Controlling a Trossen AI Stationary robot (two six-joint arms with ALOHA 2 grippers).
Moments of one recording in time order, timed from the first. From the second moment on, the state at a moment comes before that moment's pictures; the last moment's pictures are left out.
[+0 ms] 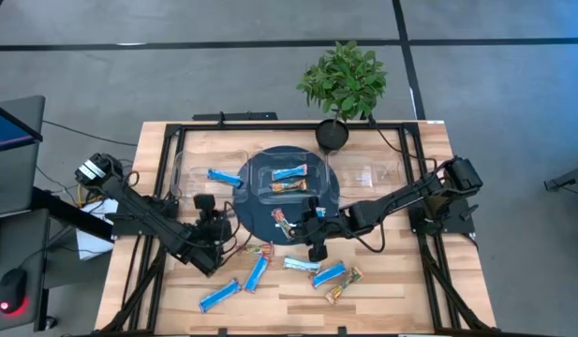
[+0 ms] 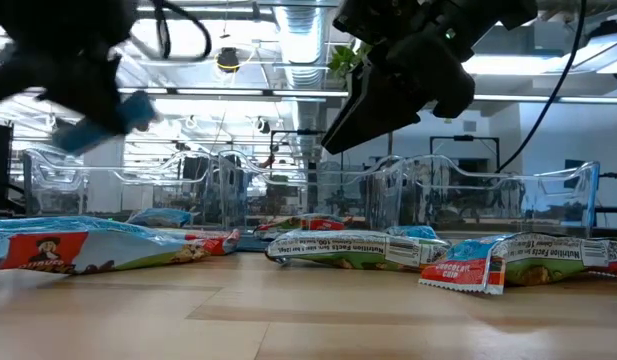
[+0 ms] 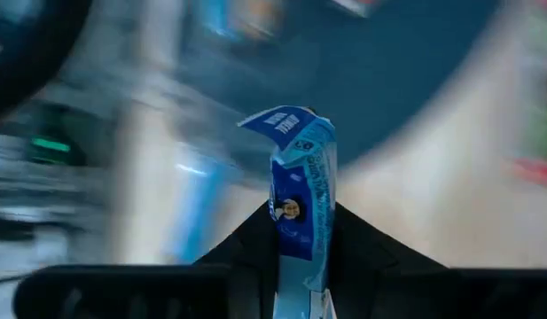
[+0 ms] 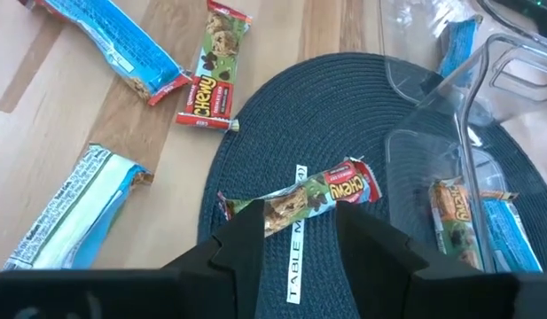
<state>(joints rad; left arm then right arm) -0.63 1.44 0.91 -1.11 -0.83 -0.66 0.29 1.74 1.06 -0.13 0.32 -0.15</state>
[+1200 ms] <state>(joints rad) 0.01 1.44 0.94 -1.16 -0.86 -0.22 0.35 1.74 1.06 -0.17 0.32 -0.07</state>
